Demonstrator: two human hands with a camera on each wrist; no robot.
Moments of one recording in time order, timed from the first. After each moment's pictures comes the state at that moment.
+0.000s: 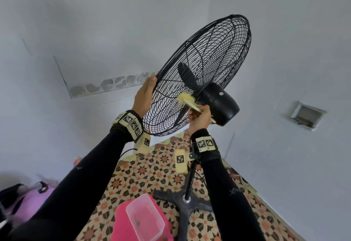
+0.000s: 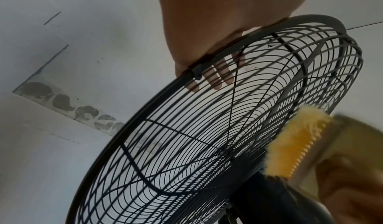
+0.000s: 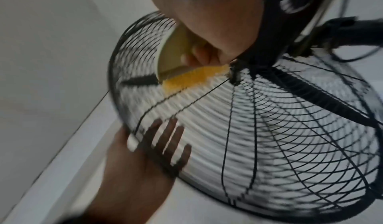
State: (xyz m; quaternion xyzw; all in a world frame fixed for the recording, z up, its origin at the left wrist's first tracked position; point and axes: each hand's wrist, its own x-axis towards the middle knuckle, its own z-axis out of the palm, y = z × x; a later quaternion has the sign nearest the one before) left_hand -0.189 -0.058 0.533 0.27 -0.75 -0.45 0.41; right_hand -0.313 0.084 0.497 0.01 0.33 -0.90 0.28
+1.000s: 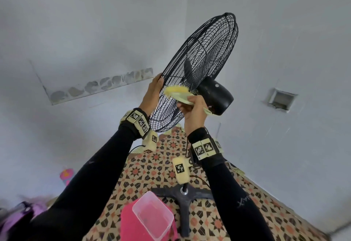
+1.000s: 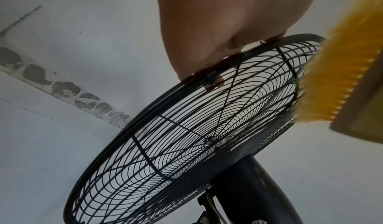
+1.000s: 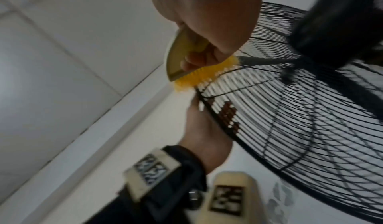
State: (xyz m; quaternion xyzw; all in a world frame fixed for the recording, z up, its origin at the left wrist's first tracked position) left_hand -0.189 -0.091 0.512 0.16 -0.78 -0.51 0.33; right_hand -0.217 0.085 0.523 -0.13 0.35 -0.91 0.17
